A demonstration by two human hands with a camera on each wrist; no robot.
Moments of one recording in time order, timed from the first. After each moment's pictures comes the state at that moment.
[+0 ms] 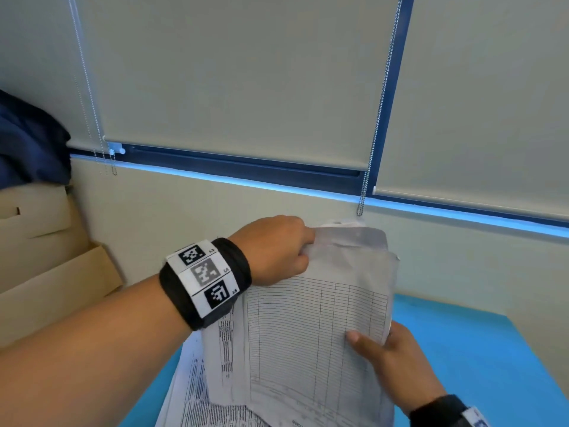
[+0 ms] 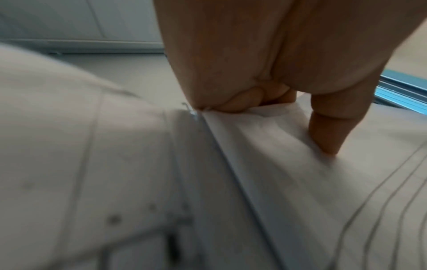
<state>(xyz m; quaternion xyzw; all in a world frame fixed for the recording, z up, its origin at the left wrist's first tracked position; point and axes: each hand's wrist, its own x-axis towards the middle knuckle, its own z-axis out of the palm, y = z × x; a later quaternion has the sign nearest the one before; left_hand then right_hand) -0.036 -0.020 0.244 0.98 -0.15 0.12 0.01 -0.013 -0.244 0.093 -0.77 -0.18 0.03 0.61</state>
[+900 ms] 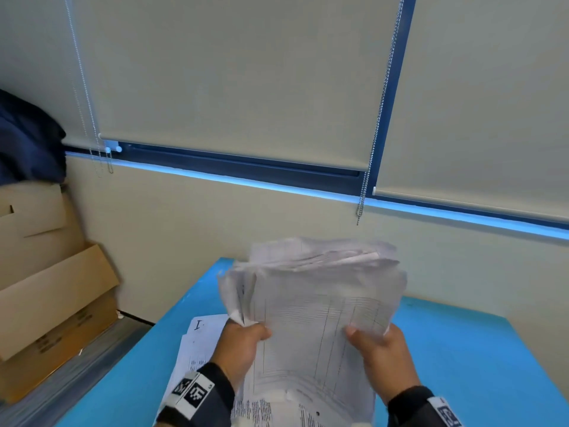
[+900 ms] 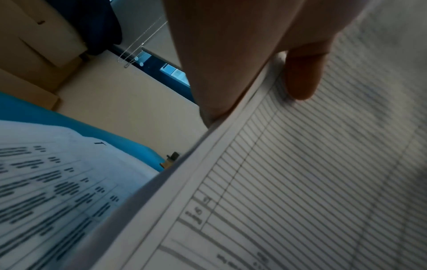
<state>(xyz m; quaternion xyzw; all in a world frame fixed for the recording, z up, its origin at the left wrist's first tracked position) -0.038 -0.002 0.050 0.62 0.19 0.16 0.75 0.004 -0.227 0.075 -0.72 -0.12 -0.02 0.68</state>
